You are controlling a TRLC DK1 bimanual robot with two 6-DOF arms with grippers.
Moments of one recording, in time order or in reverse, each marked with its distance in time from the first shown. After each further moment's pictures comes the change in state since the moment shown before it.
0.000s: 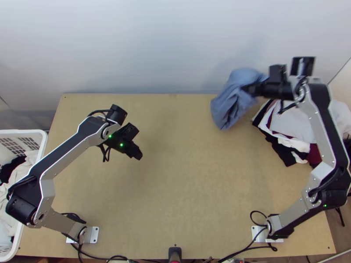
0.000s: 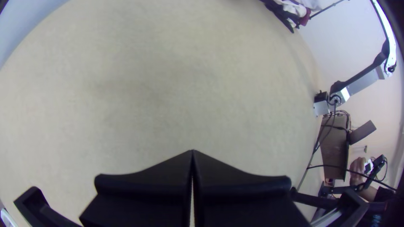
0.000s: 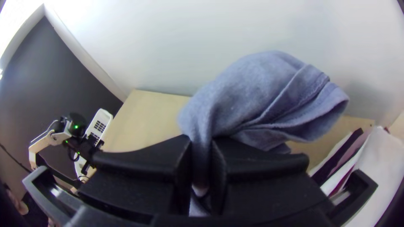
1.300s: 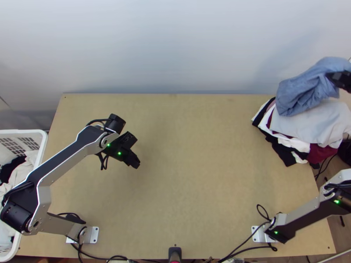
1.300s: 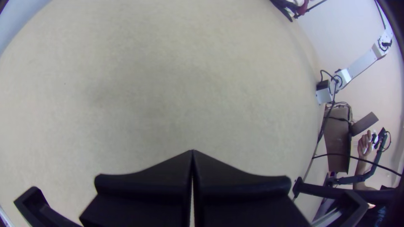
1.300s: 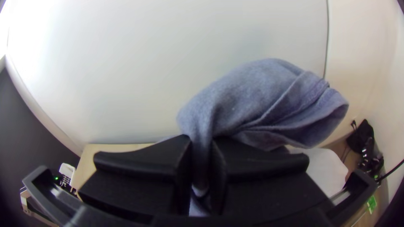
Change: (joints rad) left arm -0.001 -0.060 -0.148 0.062 0.001 0.029; right arm -0.548 0.043 0.386 -0.261 -0.026 -0.091
